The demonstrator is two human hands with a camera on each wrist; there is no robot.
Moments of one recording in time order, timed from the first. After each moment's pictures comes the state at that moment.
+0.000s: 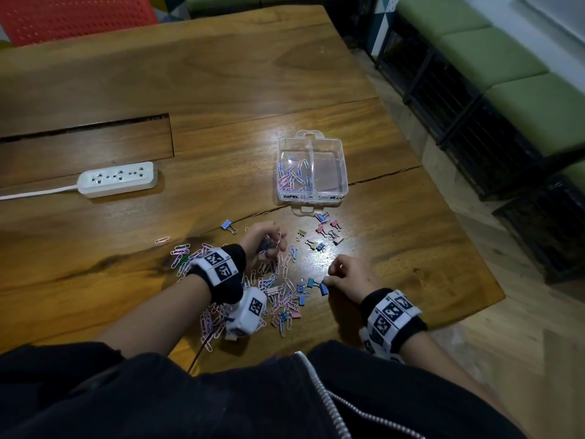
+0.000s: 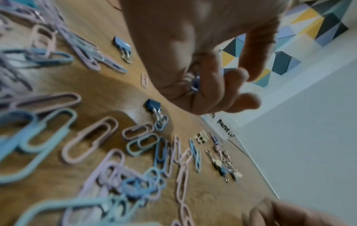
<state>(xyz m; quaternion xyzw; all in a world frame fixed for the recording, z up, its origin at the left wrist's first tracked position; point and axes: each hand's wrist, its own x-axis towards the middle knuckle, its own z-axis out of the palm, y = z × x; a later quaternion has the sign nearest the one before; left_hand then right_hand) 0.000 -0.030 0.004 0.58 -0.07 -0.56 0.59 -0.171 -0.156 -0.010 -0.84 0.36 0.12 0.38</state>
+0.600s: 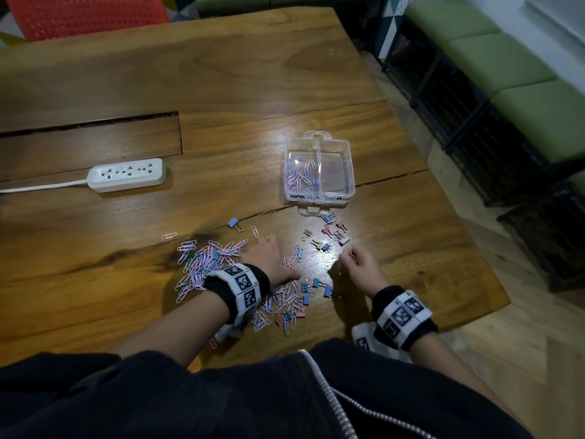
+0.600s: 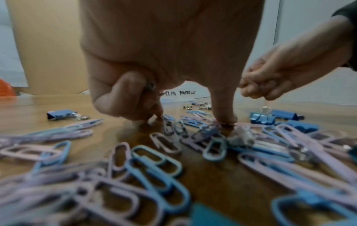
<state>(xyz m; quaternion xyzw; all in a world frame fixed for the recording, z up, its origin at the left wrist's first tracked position) -0.035 -0.022 -0.005 0.91 -0.31 -0.29 0.02 -0.165 -0.159 -0.008 -0.73 0.41 0.03 0.55</state>
